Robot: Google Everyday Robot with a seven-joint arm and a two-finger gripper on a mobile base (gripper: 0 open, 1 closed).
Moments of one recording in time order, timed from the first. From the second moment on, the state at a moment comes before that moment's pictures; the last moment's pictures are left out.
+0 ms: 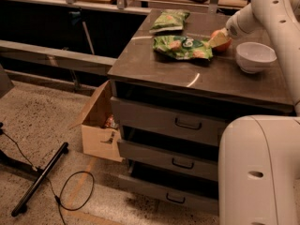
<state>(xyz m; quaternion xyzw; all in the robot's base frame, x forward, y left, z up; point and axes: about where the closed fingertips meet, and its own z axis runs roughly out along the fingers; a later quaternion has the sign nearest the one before) 0.856 -0.289 0.881 -0.31 0.86 -0.04 0.41</state>
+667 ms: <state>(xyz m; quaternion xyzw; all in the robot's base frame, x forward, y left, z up) 0.861 -0.293 0.880 -0.32 0.85 -0.05 0.40</state>
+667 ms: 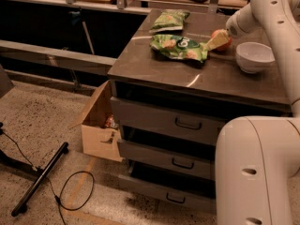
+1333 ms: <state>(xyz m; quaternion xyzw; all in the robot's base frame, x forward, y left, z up) 0.843 -0.306 0.930 -0.32 0.84 -0.06 0.43</state>
